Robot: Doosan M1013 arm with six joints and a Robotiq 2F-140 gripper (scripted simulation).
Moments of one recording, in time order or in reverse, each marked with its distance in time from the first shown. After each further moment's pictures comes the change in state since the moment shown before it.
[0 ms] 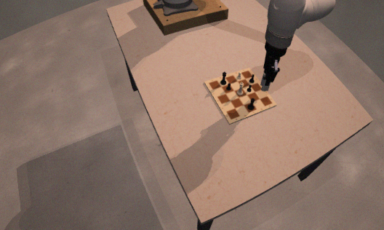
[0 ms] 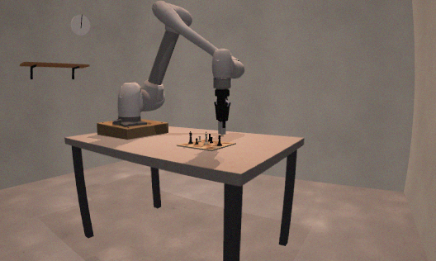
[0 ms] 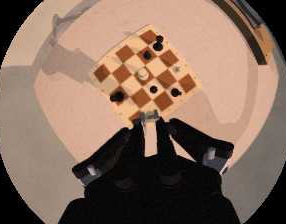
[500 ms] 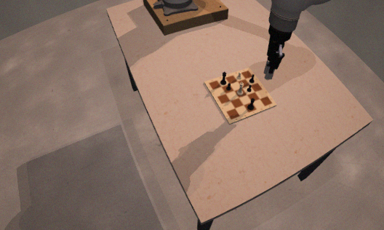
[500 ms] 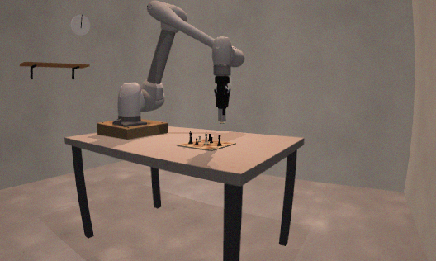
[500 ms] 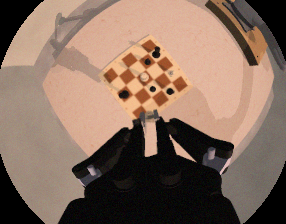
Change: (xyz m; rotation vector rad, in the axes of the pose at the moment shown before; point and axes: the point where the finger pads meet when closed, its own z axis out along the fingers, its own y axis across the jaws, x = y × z) arm 0.000 0.000 -0.068 0.000 0.000 0.000
